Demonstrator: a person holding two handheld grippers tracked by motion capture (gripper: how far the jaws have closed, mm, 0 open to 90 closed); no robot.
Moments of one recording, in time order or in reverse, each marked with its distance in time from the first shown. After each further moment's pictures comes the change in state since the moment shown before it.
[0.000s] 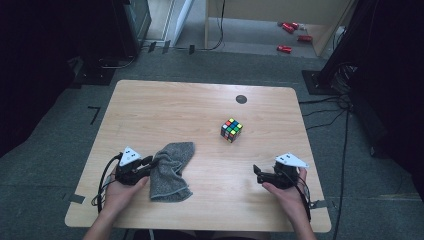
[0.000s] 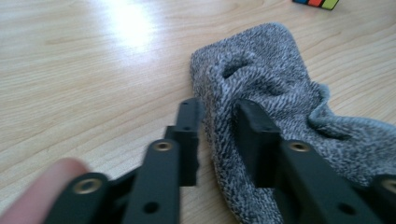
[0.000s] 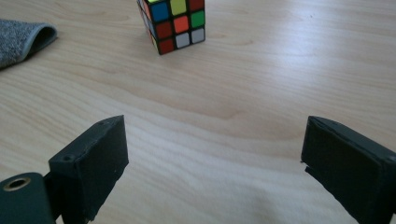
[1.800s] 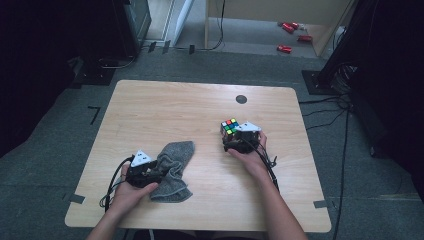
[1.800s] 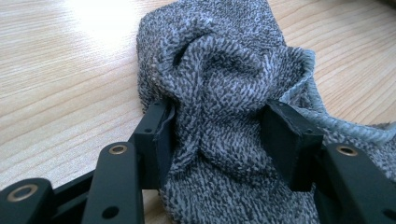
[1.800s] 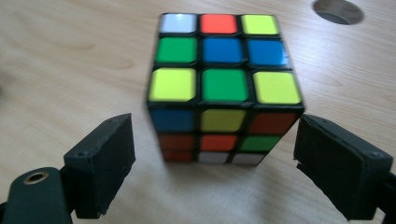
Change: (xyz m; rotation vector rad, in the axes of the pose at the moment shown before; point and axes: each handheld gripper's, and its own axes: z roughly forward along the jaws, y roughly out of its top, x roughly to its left) left arm -0.012 -0.010 0.027 0.087 -0.100 0.009; right arm 0.040 0.064 0.137 0.044 0.016 -0.110
